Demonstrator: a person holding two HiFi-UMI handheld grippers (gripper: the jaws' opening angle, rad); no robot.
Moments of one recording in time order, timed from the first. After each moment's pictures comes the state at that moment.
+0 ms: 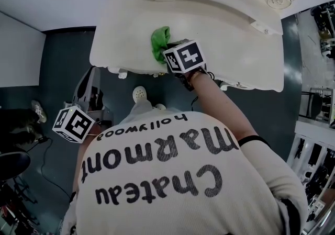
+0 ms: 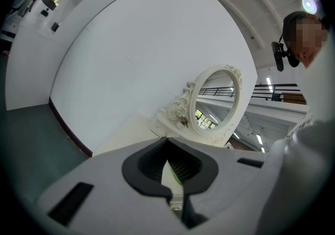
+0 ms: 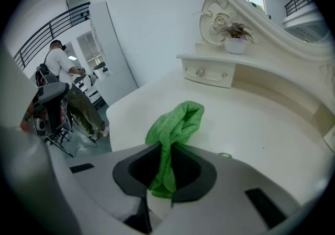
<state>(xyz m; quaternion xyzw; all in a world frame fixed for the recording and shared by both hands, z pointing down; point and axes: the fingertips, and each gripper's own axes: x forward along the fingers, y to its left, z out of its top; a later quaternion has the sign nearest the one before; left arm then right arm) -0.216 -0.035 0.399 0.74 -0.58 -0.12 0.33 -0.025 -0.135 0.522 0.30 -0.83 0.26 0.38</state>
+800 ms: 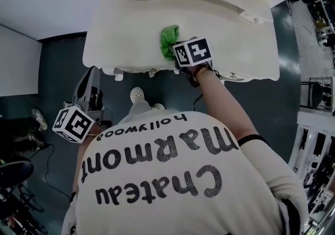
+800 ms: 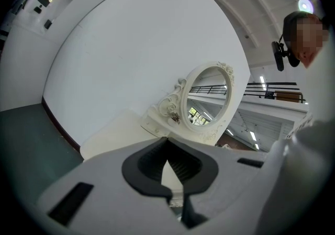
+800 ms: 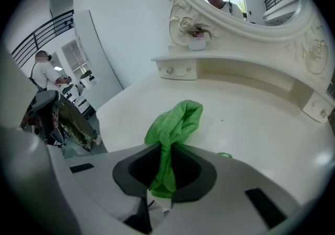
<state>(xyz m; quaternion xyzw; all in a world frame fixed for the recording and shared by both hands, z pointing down) -0.182 -0.026 0.392 0.76 -0.55 -0.12 0.33 0.050 -0.132 0.524 0.36 -0.81 0.30 0.36</state>
